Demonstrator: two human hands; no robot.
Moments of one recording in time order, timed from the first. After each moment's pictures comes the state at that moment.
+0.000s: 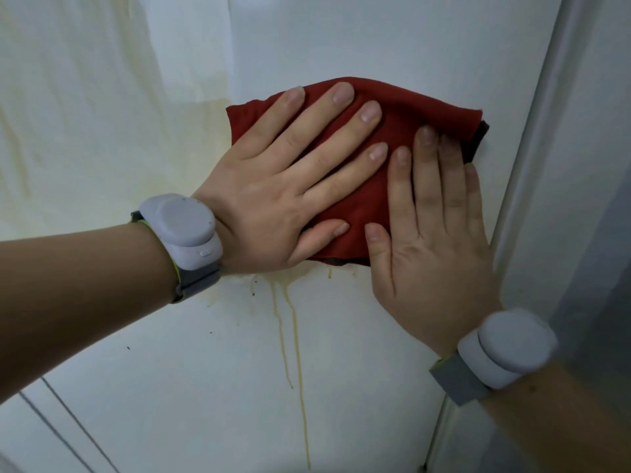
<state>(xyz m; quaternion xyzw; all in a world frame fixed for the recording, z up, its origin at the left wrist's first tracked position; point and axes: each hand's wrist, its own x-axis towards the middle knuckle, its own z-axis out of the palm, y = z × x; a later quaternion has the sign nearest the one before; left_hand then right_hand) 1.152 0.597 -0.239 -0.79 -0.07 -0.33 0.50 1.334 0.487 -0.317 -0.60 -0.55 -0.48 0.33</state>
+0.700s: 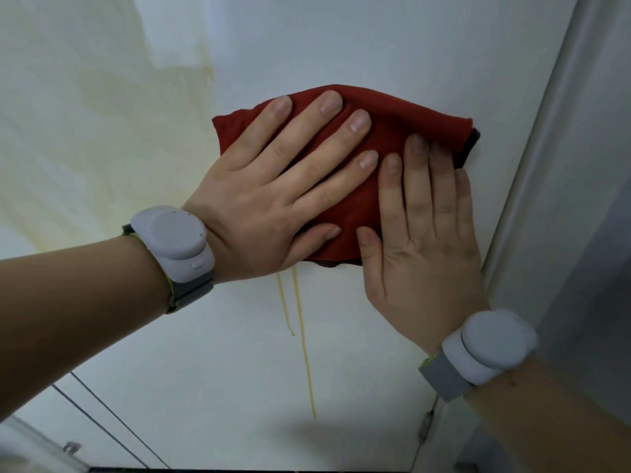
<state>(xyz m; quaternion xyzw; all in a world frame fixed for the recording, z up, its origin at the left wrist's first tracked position) 1.144 0.602 -0.328 -0.80 -0.07 -0.33 0.50 1.324 0.489 -0.406 -0.61 -0.56 -0.45 0.34</state>
